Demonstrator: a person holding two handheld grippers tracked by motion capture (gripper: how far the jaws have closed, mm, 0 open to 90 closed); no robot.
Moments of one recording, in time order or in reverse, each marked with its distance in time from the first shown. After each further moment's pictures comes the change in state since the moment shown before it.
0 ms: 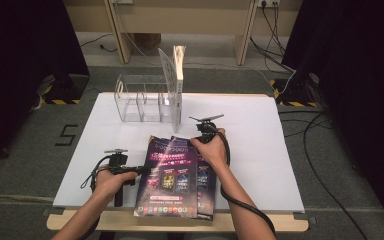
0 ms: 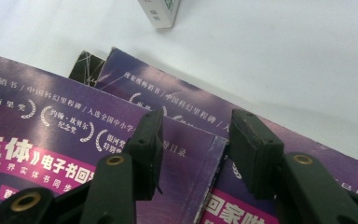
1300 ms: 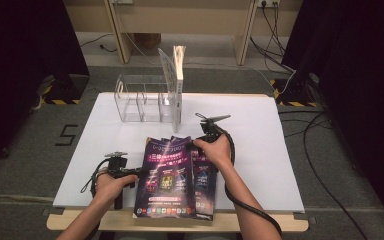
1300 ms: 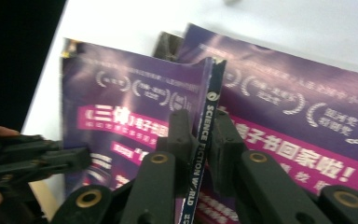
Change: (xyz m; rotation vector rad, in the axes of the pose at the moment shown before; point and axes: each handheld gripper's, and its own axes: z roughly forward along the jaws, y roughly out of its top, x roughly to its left) left arm -0.001 -0.009 -0.002 -0.027 0.053 0.026; right arm 0.006 -0.005 -0.030 0.074 0.273 0.115
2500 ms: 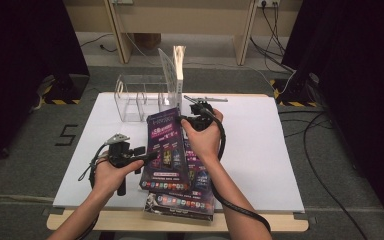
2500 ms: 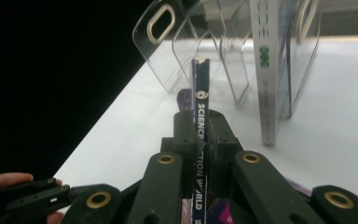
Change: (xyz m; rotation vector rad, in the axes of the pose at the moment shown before) left arm -0.061 0.052 -0.027 -0.155 -0.002 0.154; right arm 0.092 0.017 -0.048 -0.409 -0.069 -0.238
